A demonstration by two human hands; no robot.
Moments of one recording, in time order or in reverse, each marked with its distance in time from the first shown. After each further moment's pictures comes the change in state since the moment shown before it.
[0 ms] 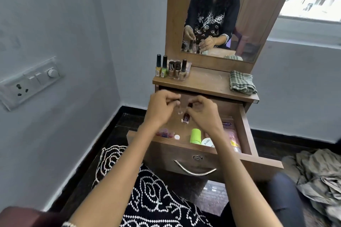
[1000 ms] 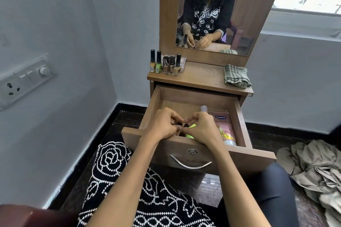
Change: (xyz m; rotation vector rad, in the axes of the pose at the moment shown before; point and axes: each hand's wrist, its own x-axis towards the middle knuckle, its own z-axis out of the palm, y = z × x) left_hand -0.035 -0.012 0.024 0.188 -0.329 -0.204; right_hand -0.043 0.012 -0.009 -0.224 -0.182 0.130
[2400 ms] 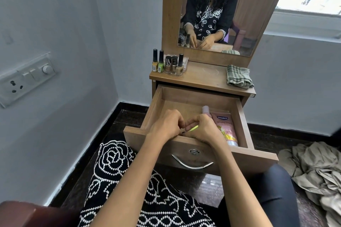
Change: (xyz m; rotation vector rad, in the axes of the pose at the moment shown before) left_hand -0.006 0.014 -0.003 0.289 -0.086 0.064; right_hand 0.005 -0.005 -0.006 0.090 -0.253 0.114
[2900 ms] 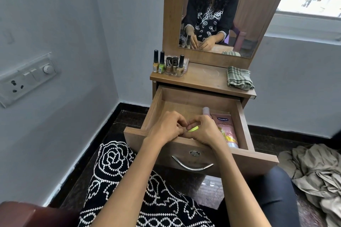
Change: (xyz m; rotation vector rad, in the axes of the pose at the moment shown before) left_hand -0.002 -0.007 0.004 -0.162 0.050 0.019; right_hand 0.001 0.006 0.001 -0.010 0.073 -0.037
